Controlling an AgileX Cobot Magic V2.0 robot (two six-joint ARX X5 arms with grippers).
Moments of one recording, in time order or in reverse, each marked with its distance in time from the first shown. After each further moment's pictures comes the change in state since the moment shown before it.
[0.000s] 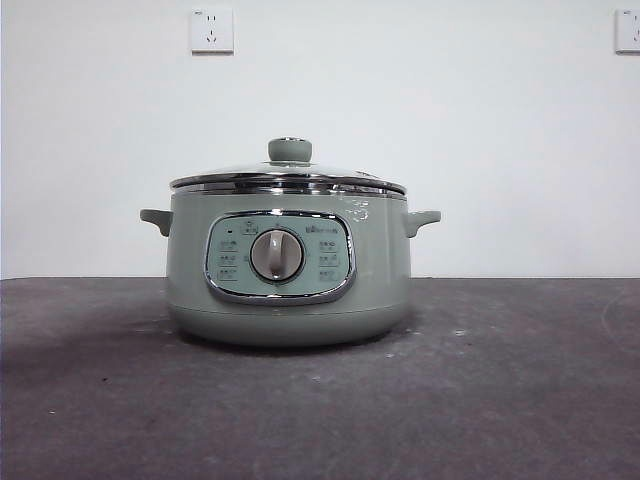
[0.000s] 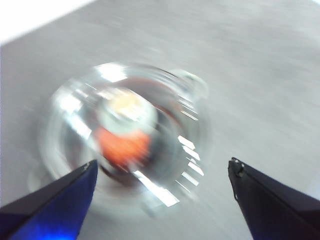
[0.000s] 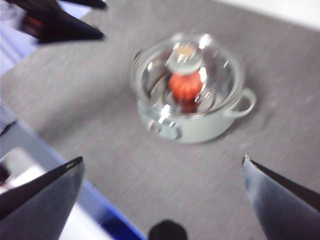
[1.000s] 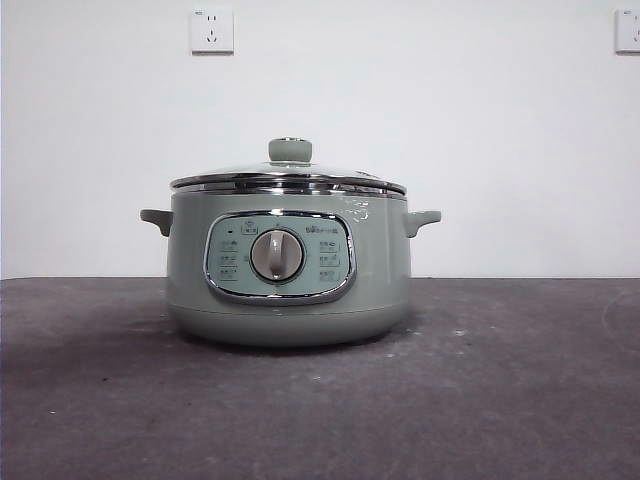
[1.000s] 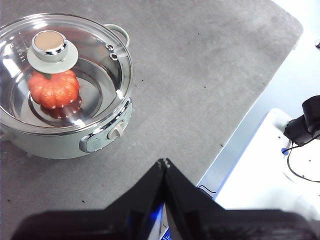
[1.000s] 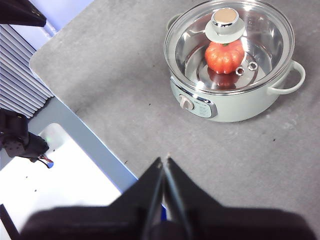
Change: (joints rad) left arm 0.000 -0.190 0.007 -0.301 0.151 -0.002; right arm 0.000 0.042 -0.001 -0.048 -0.117 0.013
